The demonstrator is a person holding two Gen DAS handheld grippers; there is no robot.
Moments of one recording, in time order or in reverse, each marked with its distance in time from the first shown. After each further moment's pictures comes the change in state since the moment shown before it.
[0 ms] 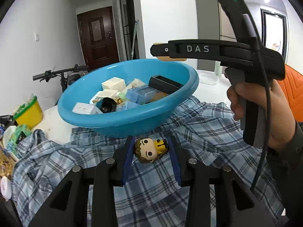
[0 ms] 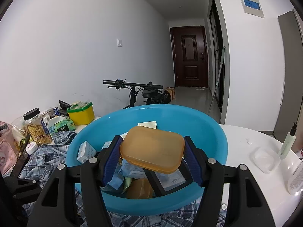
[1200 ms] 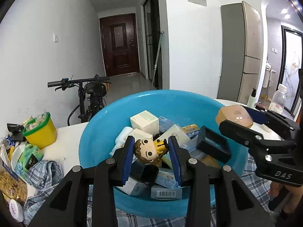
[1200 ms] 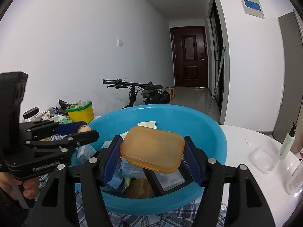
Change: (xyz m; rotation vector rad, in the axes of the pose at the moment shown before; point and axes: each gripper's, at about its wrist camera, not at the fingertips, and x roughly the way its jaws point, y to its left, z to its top) left arm 0.044 0.065 0.091 -0.117 -0.078 0.120; right arm 0.002 0.003 0.000 -0.014 0.002 -0.004
